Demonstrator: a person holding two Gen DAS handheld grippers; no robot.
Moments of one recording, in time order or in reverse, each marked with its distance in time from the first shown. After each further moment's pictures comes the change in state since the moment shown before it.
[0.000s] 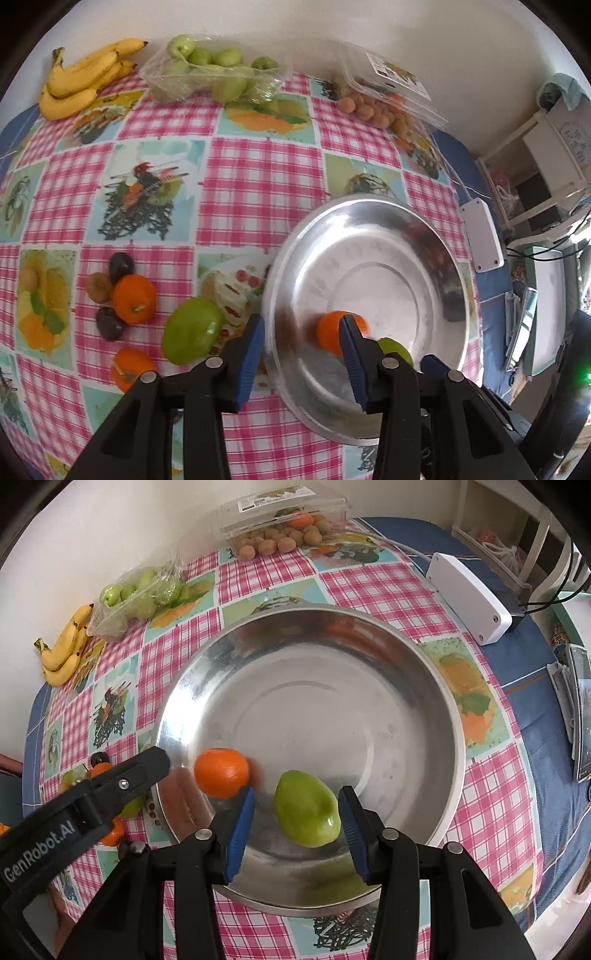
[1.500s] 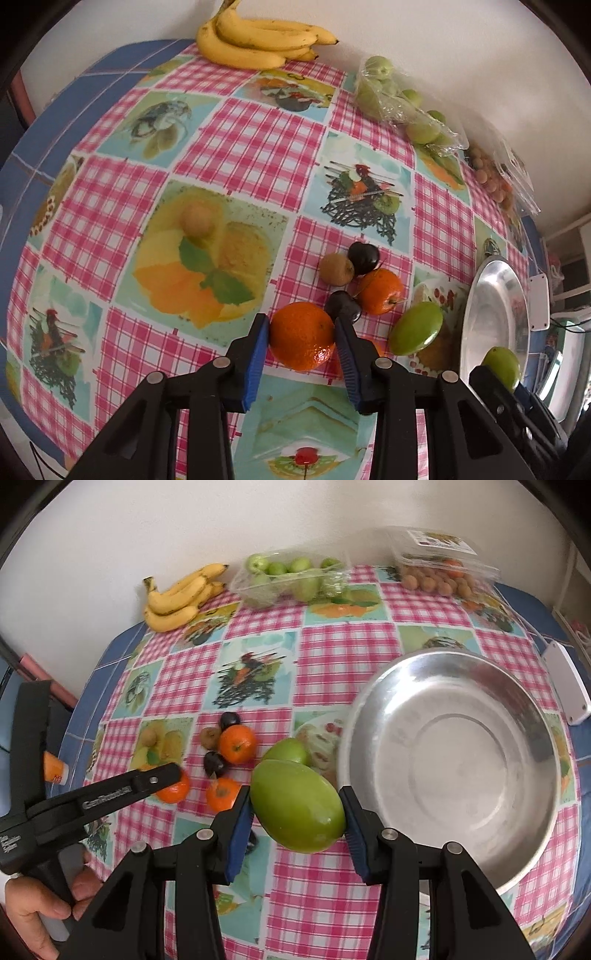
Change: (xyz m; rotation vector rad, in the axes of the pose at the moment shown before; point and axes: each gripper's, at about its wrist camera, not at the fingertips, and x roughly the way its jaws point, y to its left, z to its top) left arm -0.043 0.162 -0.034 -0.276 -0.085 0.117; right arm -0.020 0.105 -0.027 -0.282 -0.083 0.181
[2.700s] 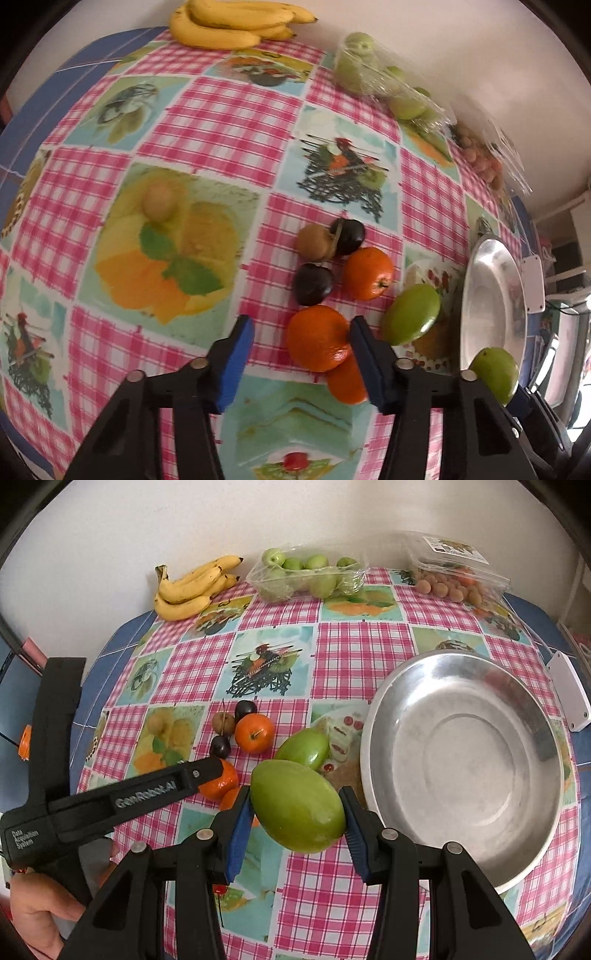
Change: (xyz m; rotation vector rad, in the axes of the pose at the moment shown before) left arm 0.028 -0.008 -0.008 0.040 0.054 -0.071; right arm 0.003 0.028 -0.011 -0.068 -0.006 0.007
